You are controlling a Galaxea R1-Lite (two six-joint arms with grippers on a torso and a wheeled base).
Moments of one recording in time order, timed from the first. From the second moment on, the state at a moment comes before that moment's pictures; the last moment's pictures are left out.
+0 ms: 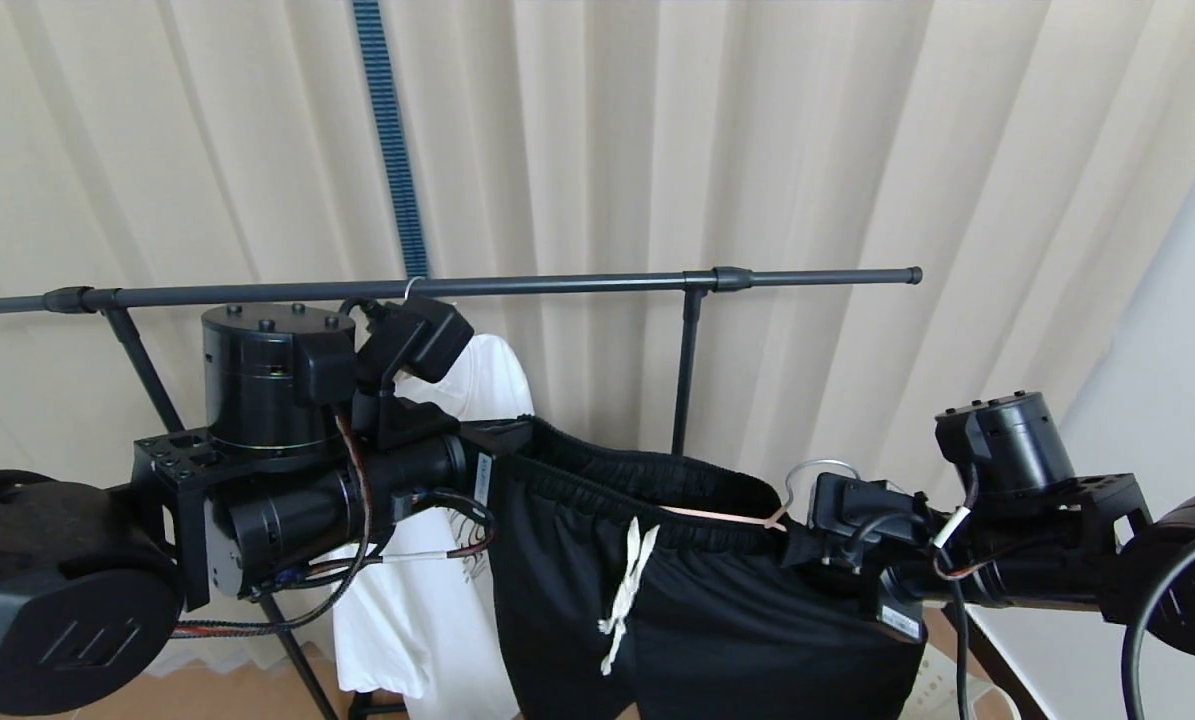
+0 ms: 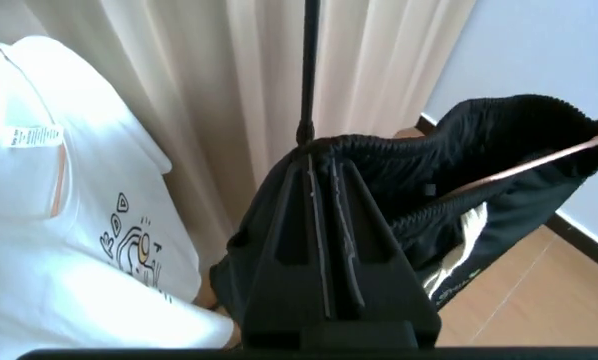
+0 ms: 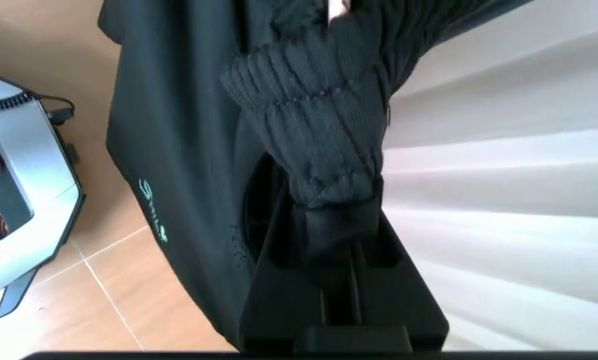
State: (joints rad) left arm -0.58 1.65 -0.78 -0.54 -0.03 0.01; right arm 0.37 1.74 -0.69 -0.25 0.21 -0.80
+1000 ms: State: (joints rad) left arm -0.73 1.64 -0.81 -0.41 0.07 0.03; right arm 0.48 1.65 -0.74 -0.26 0.16 -0.47
